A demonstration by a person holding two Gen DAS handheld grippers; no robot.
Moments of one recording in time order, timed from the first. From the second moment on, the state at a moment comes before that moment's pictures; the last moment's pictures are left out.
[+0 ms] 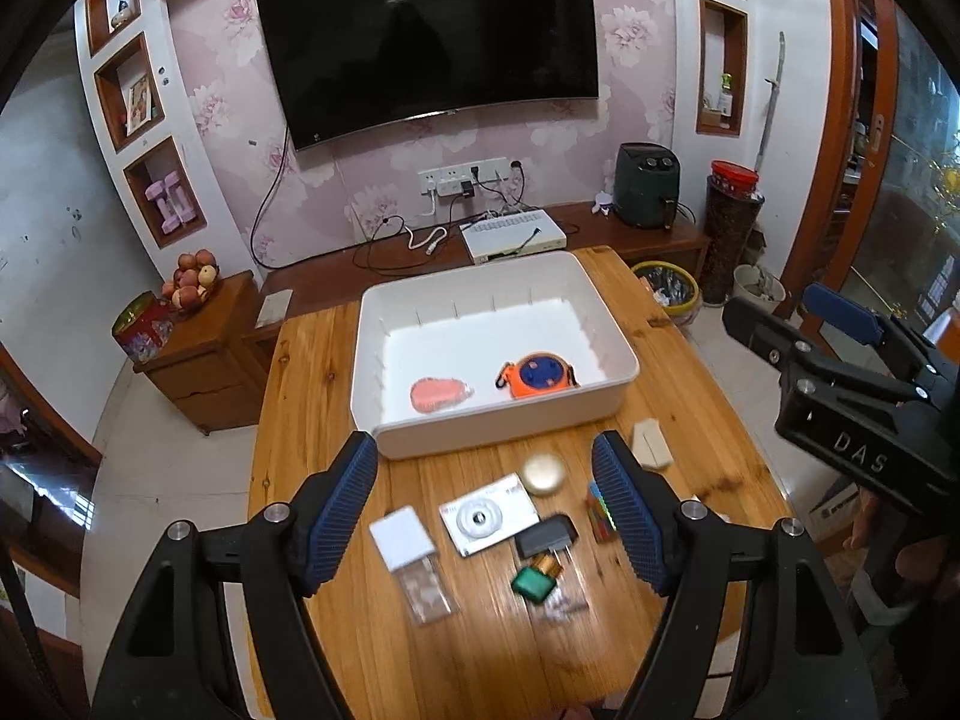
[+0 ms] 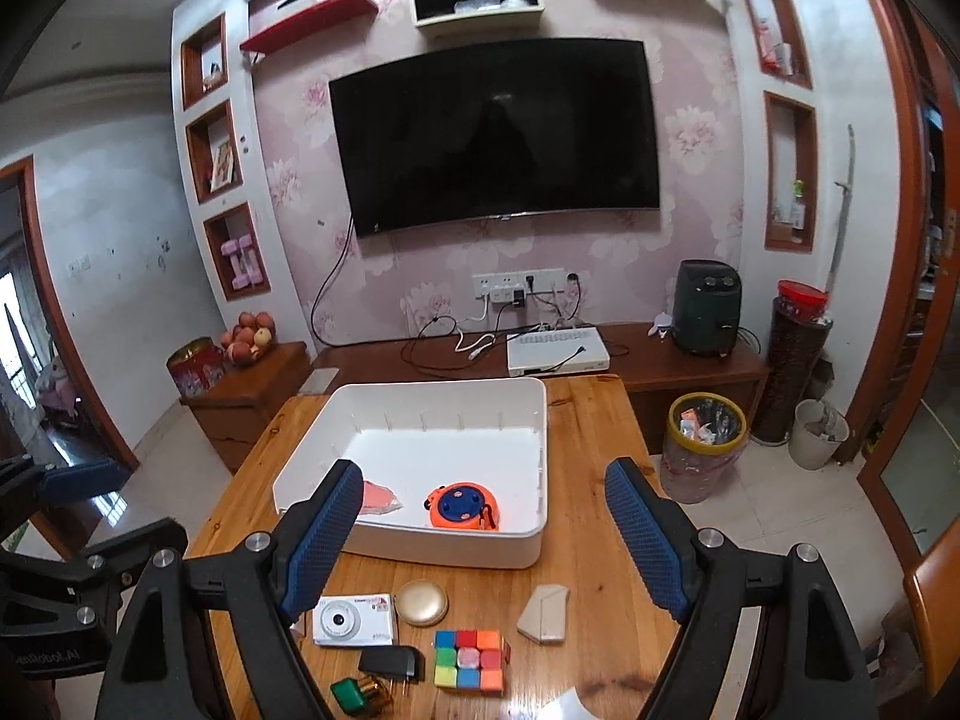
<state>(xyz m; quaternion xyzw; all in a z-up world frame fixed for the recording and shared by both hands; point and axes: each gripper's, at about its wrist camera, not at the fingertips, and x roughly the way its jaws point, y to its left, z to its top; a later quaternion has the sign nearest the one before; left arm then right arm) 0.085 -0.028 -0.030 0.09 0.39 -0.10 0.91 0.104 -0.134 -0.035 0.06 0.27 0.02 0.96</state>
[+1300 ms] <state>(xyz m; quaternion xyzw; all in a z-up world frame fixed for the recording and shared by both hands) 0.091 -0.023 -0.136 0.06 0.58 -0.16 0.80 0.053 -0.164 -0.143 0.16 0.44 -0.06 0.88</state>
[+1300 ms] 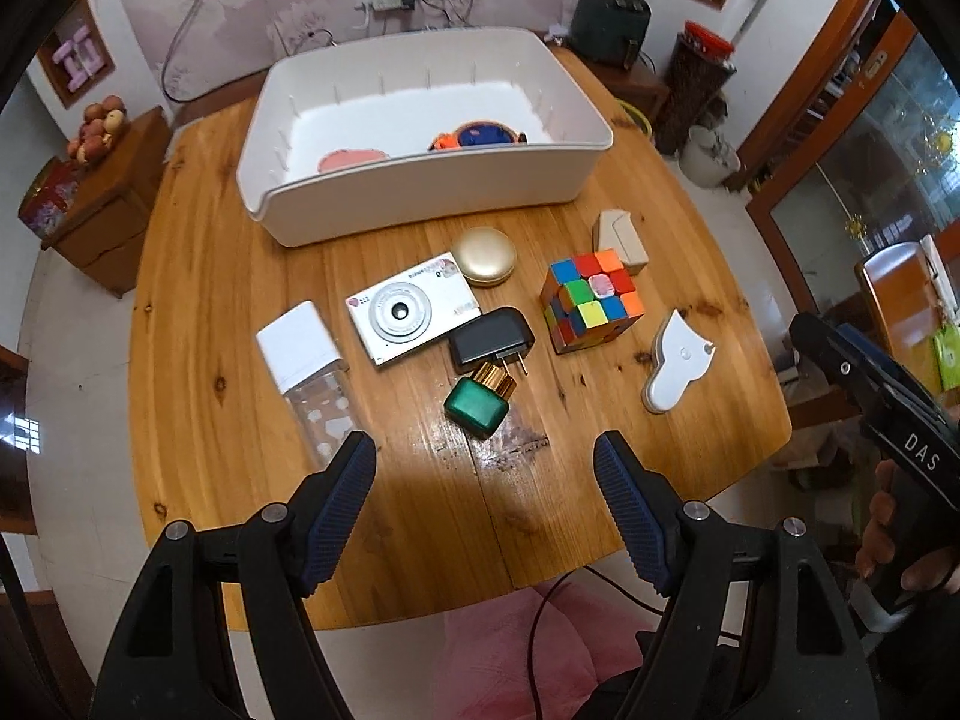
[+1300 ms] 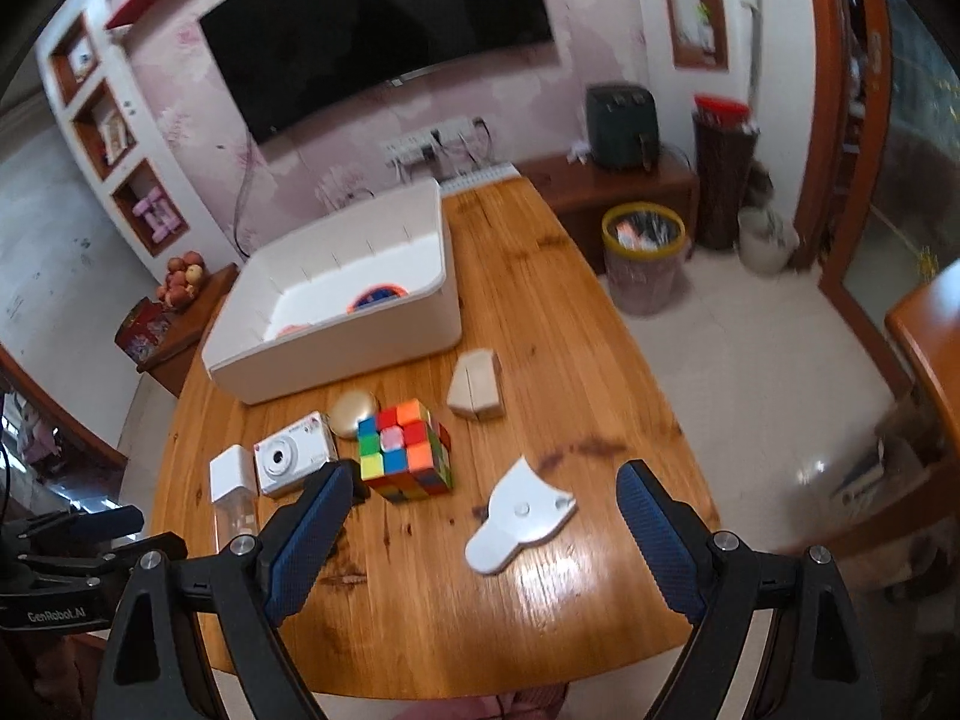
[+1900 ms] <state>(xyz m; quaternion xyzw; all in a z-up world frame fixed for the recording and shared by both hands) 0.145 -0.034 -0.205 0.10 0.69 -0.19 0.69 0.091 -0.182 -0.216 0.31 0.57 -0.14 0.75</state>
